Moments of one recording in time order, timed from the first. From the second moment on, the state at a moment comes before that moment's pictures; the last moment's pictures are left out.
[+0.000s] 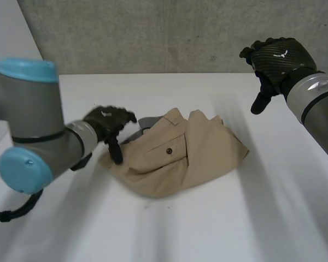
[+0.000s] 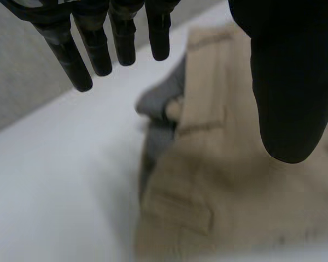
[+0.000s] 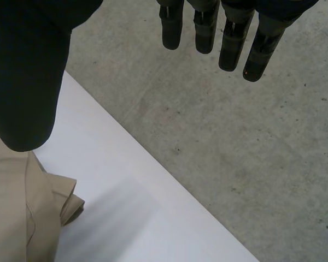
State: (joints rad) left arm 4.26 -2.08 -1.21 2.86 -1.48 3.40; right arm 1.94 -1.33 1.28 0.12 1.52 2.74; left_hand 0.27 0.27 0.25 0.27 0.09; right_hand 0.15 0.22 0.21 0.23 0.07
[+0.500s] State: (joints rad) left arm 4.27 -2.28 -1.19 2.98 -1.63 3.42; right arm 1.95 -1.30 1.30 0.12 1.53 2.67; left_hand 1.12 1.19 1.19 1.21 0.96; right_hand 0.15 0.22 0.21 0.23 0.07
